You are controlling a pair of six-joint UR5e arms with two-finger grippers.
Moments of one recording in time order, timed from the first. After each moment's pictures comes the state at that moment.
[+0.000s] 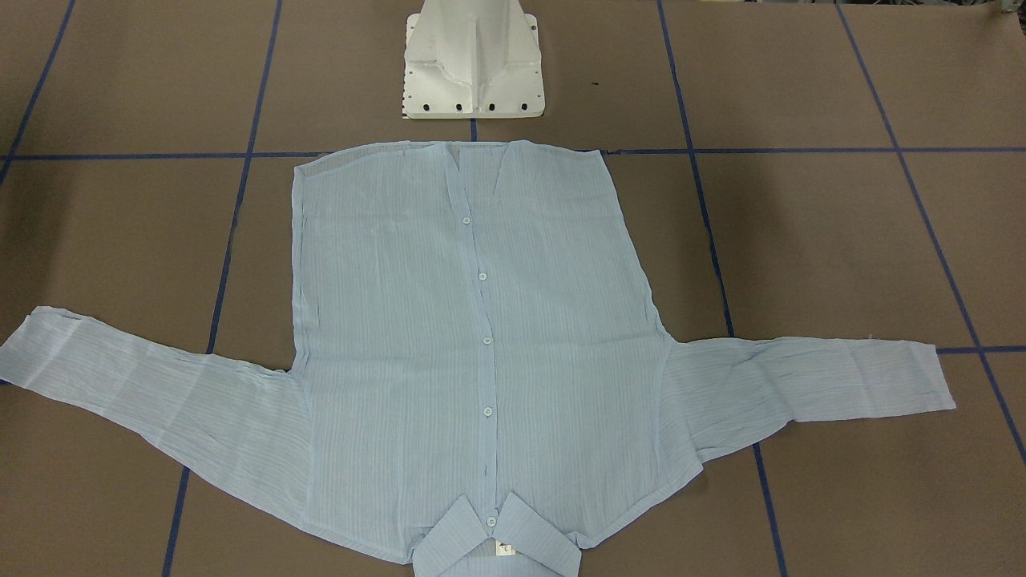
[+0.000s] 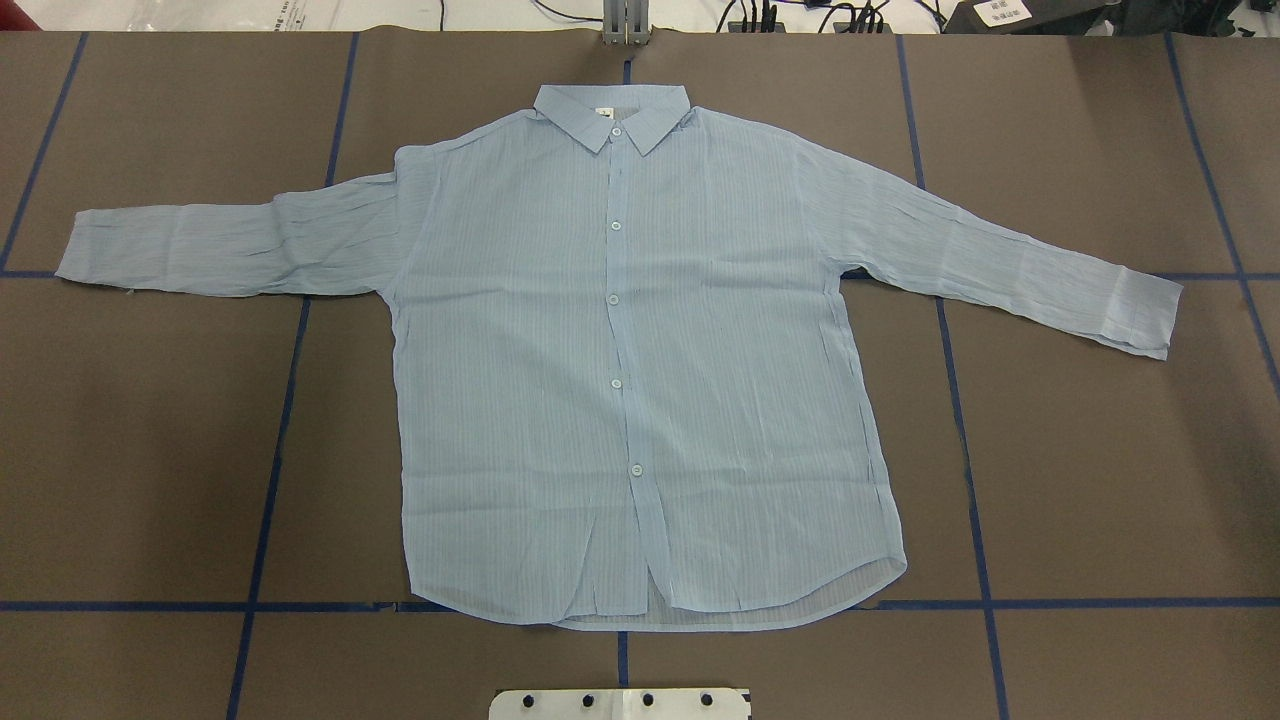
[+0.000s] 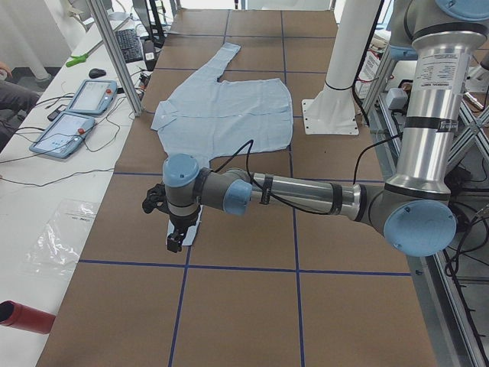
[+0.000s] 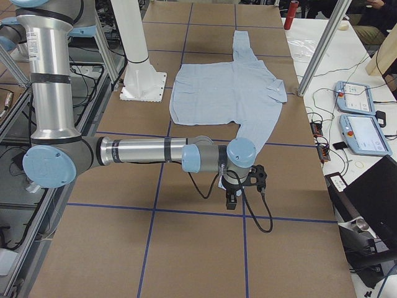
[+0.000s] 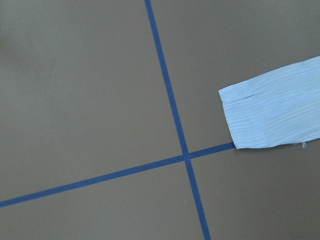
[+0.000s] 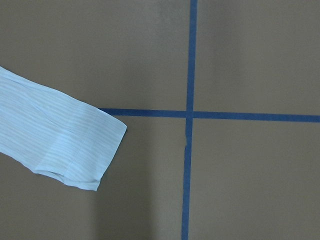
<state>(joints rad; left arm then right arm) -1.50 -1.67 -1.59 -1.73 -2.32 0.10 1.53 -1.54 1.57 -1.50 2.40 0.03</state>
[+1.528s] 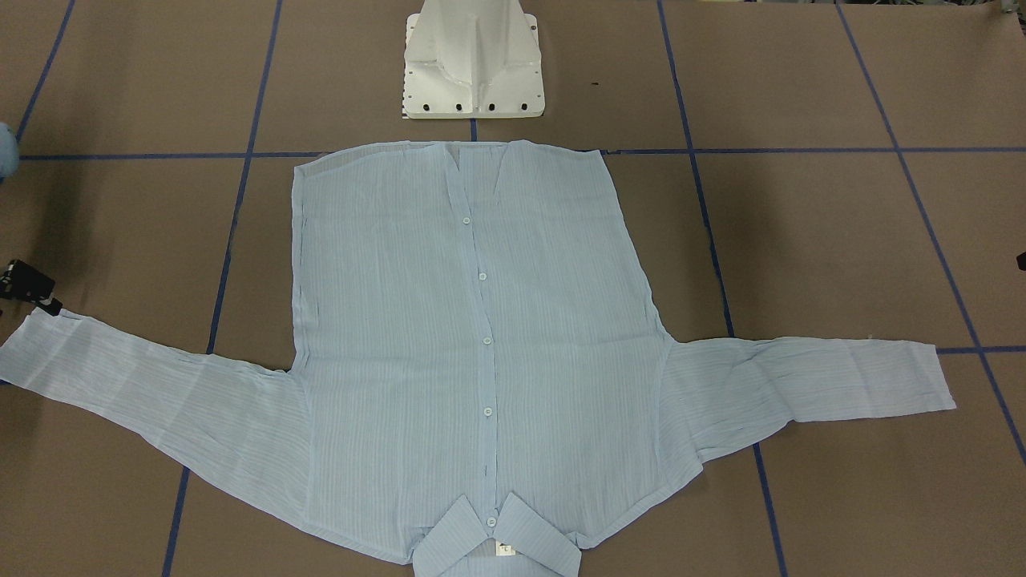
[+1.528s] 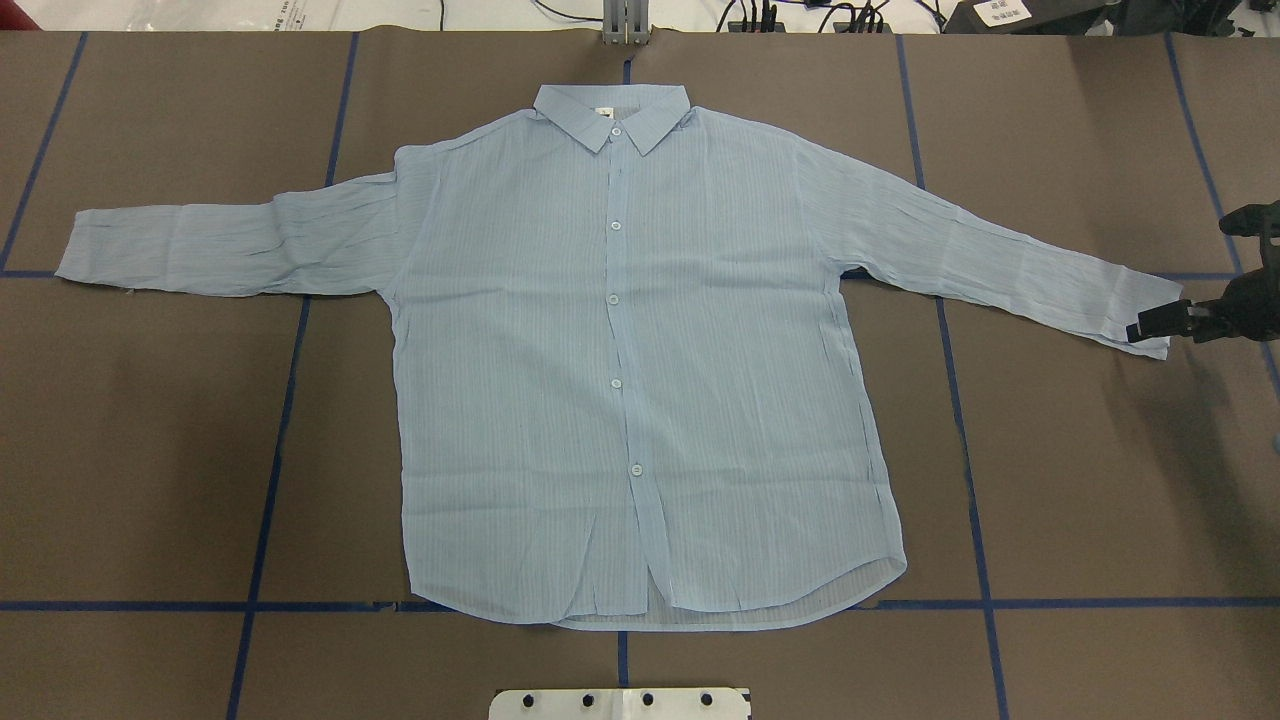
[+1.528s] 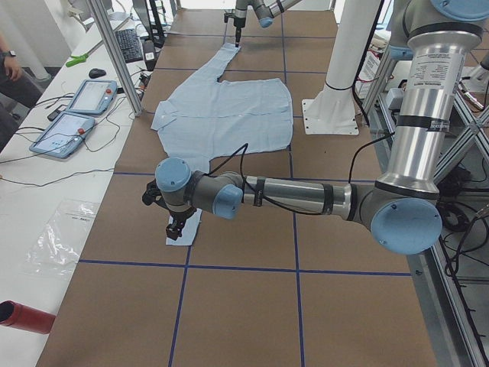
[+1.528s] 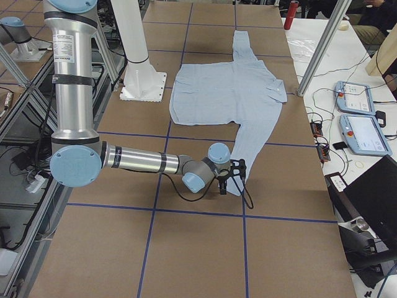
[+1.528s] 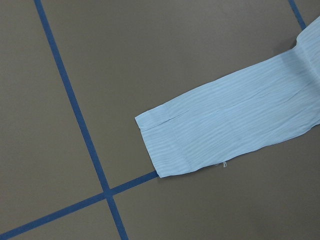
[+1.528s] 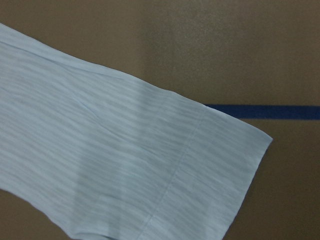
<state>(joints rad) -1.47 -1.70 -1.51 -1.81 -2.45 0.10 1.10 -1.59 1.37 -0.70 2.22 0.75</state>
